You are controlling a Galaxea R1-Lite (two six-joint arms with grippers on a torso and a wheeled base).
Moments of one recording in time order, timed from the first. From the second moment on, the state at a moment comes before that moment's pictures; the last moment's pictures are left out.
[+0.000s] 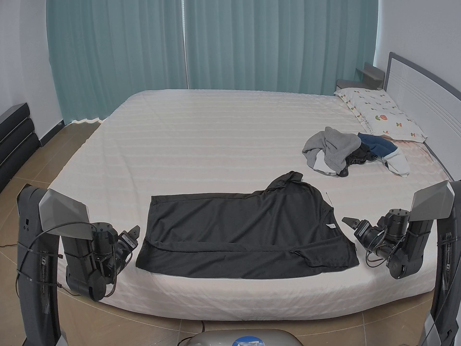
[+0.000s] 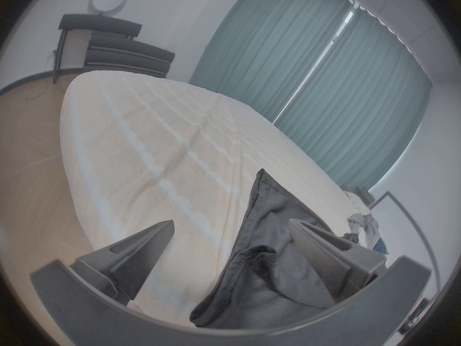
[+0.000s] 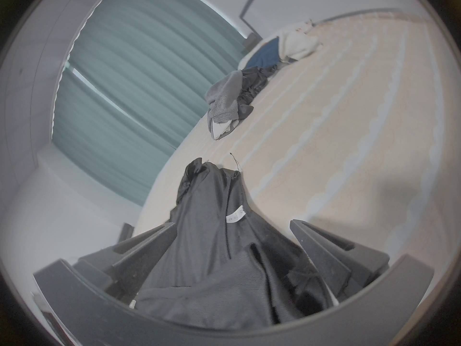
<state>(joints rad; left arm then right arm) -0.10 2.48 -0.48 -1.55 0.19 -0.78 -0.04 2.49 -0.58 -1.51 0.22 0.76</state>
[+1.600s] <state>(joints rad) -0.37 2.39 -0.28 -1.51 0.03 -0.83 -0.07 2.47 -0.57 -1.52 0.33 0.92</state>
